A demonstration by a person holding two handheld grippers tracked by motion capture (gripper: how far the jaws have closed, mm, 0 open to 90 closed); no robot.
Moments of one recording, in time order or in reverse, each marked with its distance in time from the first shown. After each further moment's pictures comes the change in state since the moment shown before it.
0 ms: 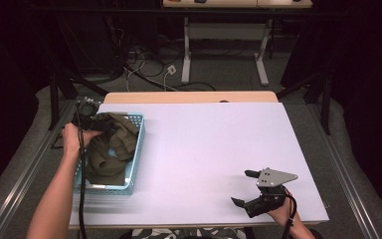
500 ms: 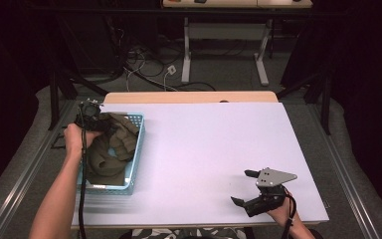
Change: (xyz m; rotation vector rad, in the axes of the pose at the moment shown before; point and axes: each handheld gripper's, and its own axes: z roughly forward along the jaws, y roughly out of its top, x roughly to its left) left arm -0.005 0.000 0.011 0.043 0.045 0.020; right arm 0.000 0.000 0.001 0.007 -0.011 0.005
